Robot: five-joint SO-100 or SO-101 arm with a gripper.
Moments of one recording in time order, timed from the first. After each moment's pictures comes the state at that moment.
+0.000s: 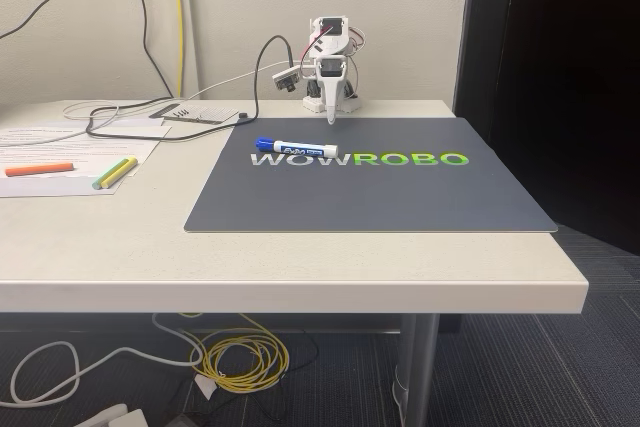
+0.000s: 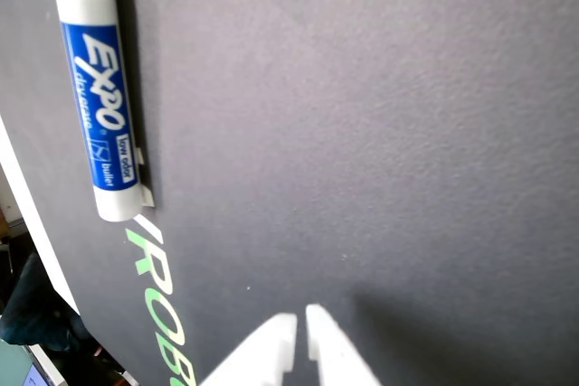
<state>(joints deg) -8.9 188.3 174.6 64.3 0.4</state>
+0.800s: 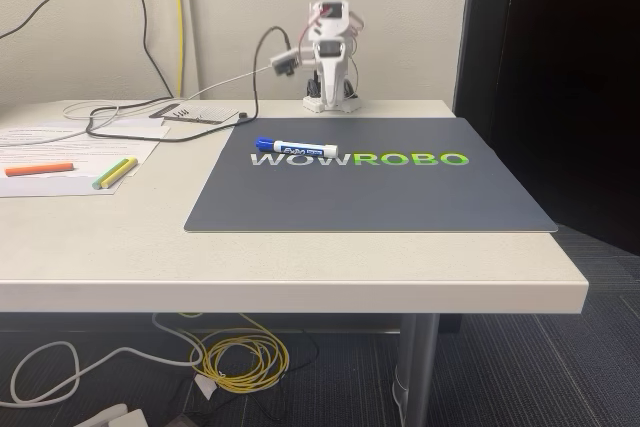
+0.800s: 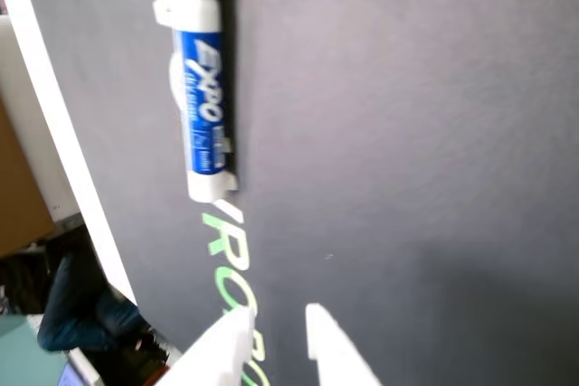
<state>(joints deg) -7.7 162.2 152.9 60.7 3.0</state>
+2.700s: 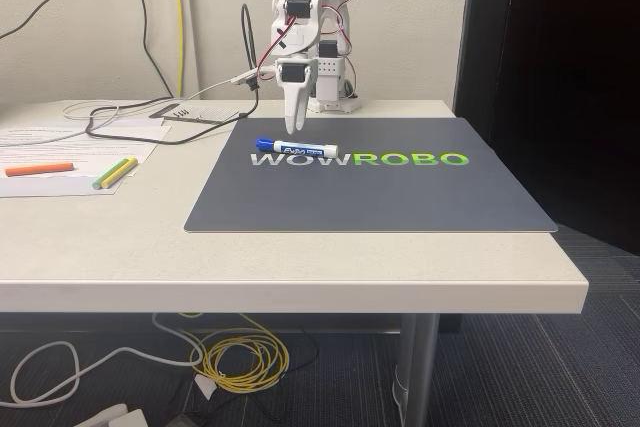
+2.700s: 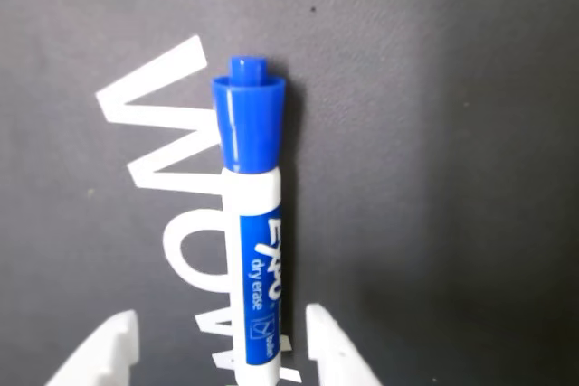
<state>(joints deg) 2.9 80.9 91.9 67.5 -0.7</state>
